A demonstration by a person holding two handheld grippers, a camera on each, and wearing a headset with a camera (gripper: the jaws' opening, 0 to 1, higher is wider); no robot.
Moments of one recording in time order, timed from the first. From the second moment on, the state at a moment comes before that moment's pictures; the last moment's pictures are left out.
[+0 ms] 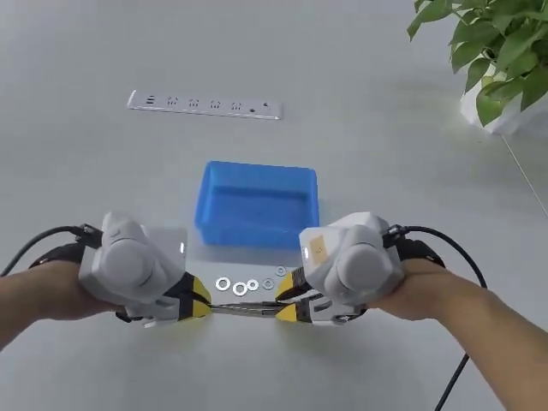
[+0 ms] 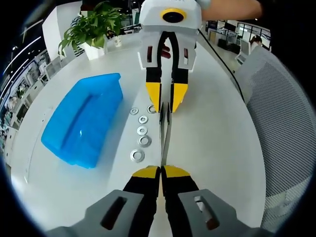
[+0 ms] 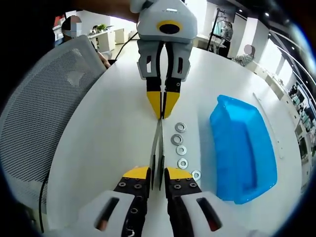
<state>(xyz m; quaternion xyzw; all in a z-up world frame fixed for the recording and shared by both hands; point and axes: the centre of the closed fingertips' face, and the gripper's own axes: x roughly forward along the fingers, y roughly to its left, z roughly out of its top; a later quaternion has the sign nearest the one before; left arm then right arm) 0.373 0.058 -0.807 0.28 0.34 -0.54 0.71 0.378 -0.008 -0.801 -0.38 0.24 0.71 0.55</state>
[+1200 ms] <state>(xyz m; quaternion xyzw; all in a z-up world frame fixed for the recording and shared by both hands) 0.359 0.056 -0.784 0.25 0.34 -0.56 0.72 0.367 0.003 -0.807 -0.37 0.26 0.71 0.54</state>
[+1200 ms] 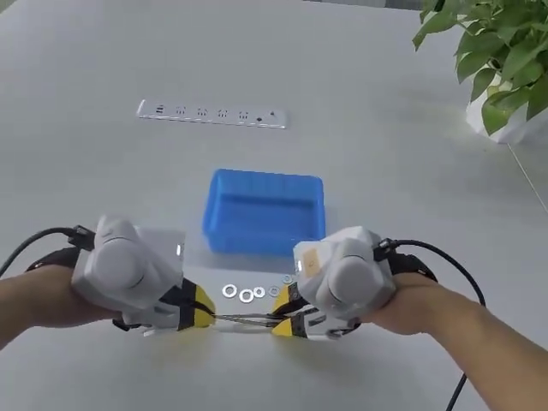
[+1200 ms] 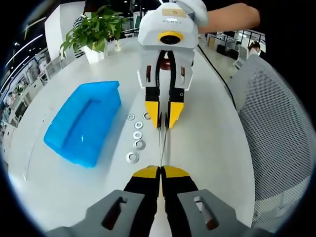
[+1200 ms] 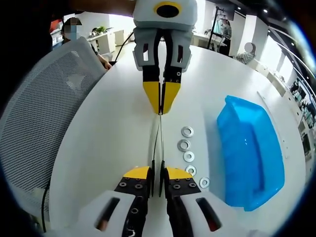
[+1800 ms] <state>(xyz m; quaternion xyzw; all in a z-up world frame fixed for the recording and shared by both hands) 0.357 0.032 -0.725 0.26 0.29 -0.58 0.72 0.359 0.001 -0.802 -0.36 0.26 0.71 0.55</state>
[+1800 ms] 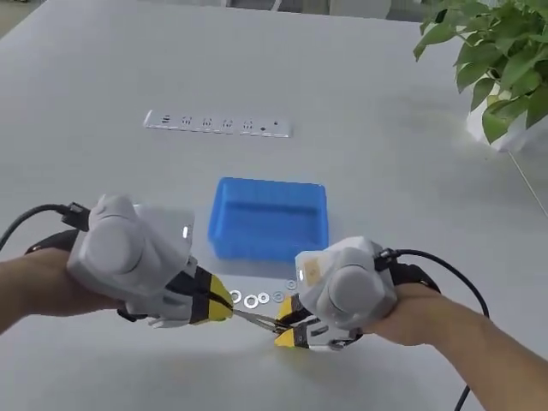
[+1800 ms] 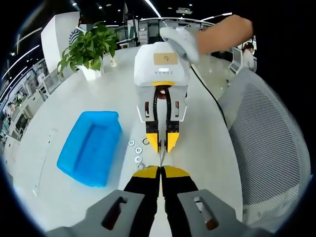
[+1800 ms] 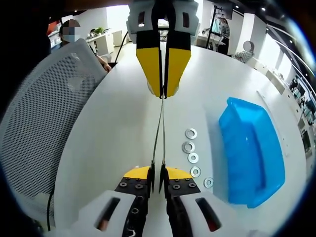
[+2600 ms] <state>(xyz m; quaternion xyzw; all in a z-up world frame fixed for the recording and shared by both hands) 0.359 -0.009 -0.690 0.27 0.24 -0.61 0.70 0.352 0.016 -0.790 -0.32 0.25 0.71 0.58</state>
